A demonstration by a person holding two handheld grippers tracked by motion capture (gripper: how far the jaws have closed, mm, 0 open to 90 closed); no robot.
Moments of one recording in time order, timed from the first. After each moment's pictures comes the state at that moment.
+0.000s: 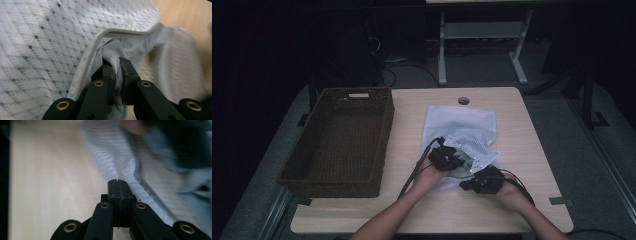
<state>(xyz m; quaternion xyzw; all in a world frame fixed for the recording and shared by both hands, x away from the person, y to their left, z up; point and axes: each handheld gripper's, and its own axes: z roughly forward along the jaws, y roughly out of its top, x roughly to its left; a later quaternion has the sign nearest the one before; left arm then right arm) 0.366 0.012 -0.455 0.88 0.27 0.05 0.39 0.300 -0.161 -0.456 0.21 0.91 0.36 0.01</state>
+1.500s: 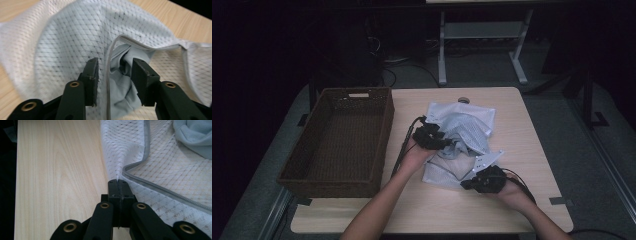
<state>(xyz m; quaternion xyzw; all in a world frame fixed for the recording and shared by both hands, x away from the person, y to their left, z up) 0.412 0.051 -0.422 0.85 0.31 0.09 0.41 0.301 -0.167 -0.453 0.20 0.91 0.37 0.01</state>
